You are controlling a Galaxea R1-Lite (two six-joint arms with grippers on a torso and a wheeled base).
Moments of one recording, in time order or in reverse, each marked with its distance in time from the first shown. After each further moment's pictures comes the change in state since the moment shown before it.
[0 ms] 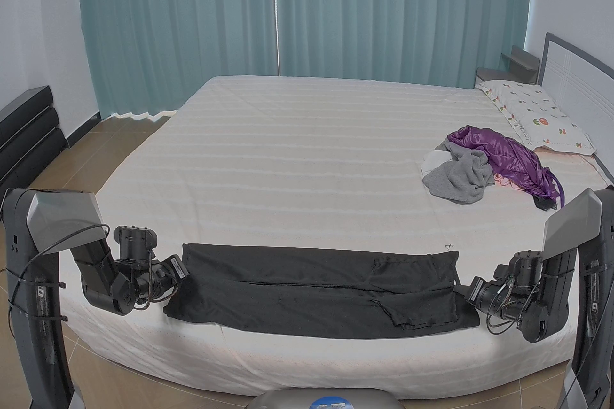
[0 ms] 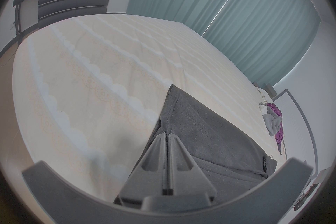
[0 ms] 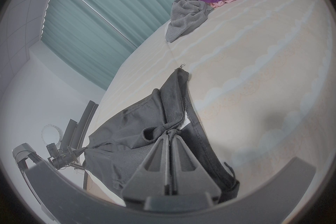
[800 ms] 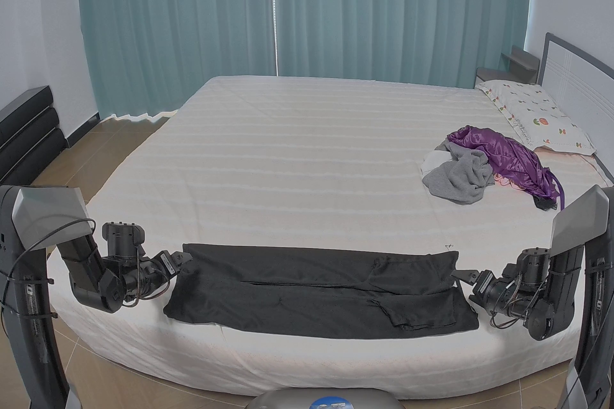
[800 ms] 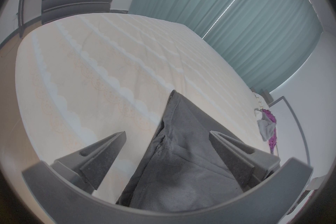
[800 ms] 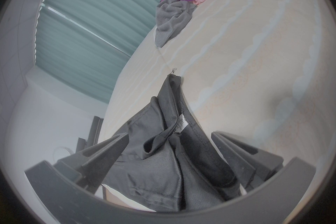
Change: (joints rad) left arm 0.037 -0.057 0.042 0.006 -0.058 -0.036; right arm -0.034 -0.031 0.019 -0.001 0.027 0.182
